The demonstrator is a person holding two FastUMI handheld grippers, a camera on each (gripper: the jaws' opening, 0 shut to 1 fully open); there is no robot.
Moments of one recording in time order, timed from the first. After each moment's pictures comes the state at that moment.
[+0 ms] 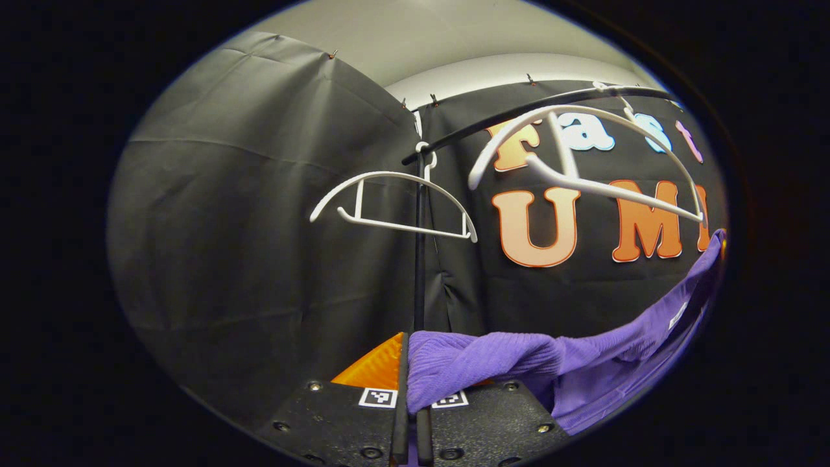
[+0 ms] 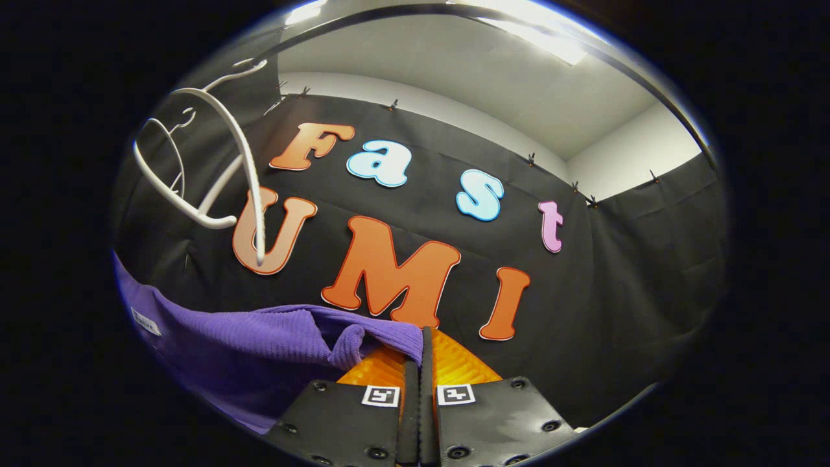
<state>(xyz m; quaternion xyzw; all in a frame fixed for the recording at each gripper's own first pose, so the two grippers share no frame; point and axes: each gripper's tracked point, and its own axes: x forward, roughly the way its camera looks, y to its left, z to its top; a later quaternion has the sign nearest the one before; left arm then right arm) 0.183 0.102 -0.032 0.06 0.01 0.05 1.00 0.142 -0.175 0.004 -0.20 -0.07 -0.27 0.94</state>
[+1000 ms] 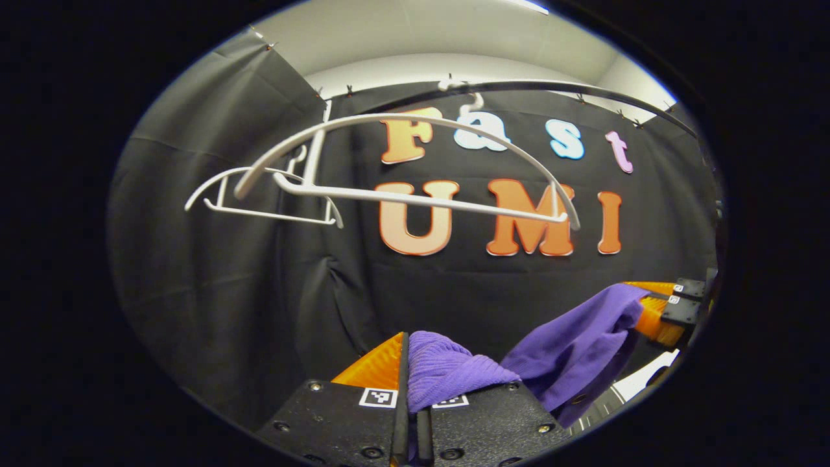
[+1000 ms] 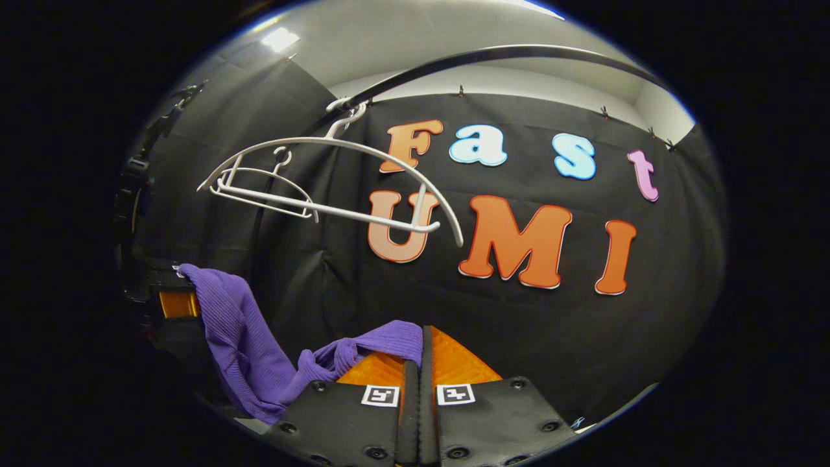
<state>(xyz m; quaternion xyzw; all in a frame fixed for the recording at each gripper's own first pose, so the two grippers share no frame) 0.118 -0.094 -0.070 0.03 0.07 -0.19 0.98 0.084 -0.006 -0.072 -0.08 0.03 -0.02 1.00</state>
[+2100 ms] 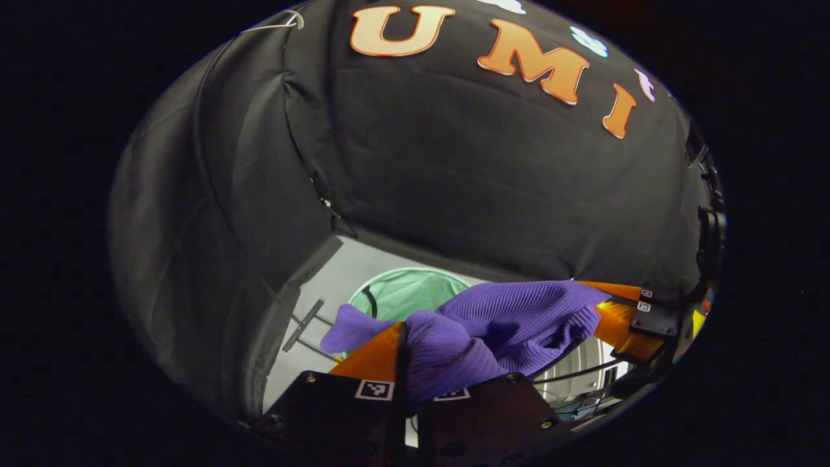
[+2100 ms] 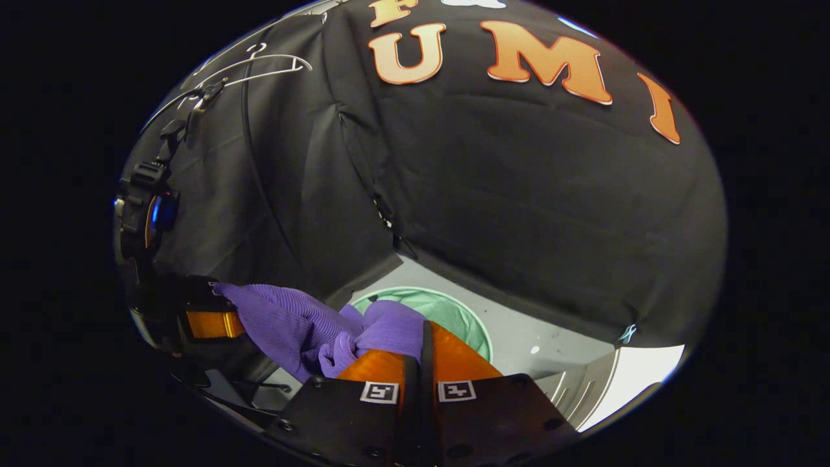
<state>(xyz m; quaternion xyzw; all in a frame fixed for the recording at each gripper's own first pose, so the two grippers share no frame) 0.052 -0.111 -0.347 0.05 0.46 -0.20 0.86 0.041 -0.014 -0.358 0.04 0.39 0.03 0.92</state>
